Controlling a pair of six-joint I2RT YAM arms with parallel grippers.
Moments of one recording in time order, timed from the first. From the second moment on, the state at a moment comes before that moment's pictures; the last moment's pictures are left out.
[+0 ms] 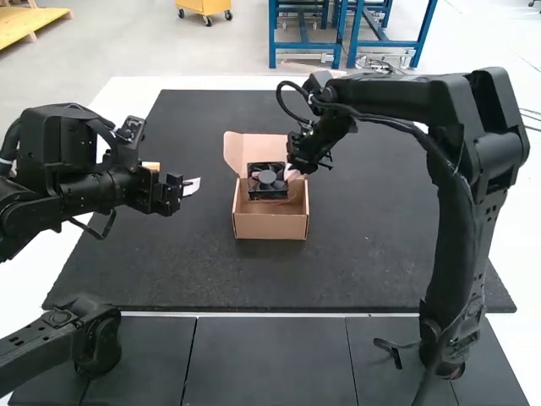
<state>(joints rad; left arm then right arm) -0.45 0.54 0.72 -0.66 0.05 -0.03 0.52 1.89 1.54 -0.84 -0.38 0.38</state>
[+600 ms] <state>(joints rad) -0.45 0.54 0.72 -0.66 0.05 -0.03 0.52 1.99 1.54 -0.83 -0.37 0.35</state>
